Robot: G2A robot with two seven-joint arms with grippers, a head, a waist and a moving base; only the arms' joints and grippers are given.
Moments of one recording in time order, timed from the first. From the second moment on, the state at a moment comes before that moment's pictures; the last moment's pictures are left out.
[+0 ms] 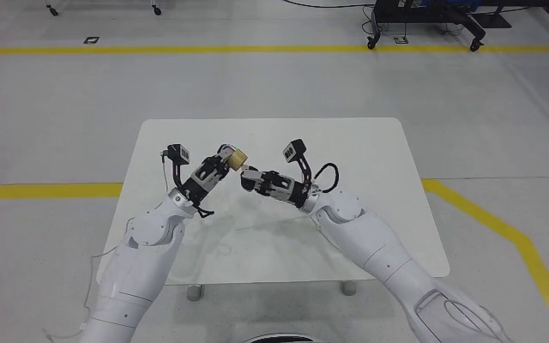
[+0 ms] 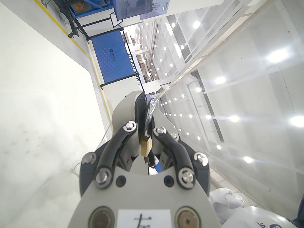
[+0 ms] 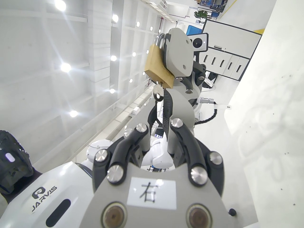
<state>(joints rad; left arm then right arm) 1.32 -1.18 -1.26 -1.48 -0.40 -0.36 -0.52 -1.03 -1.37 0.84 -1.10 0.65 -0.51 0.83</state>
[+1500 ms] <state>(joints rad) 1.35 -1.19 -1.27 -1.50 -0.11 -0.63 -0.40 -1.02 -1.44 0.89 -0.94 1.07 -0.31 1.10</state>
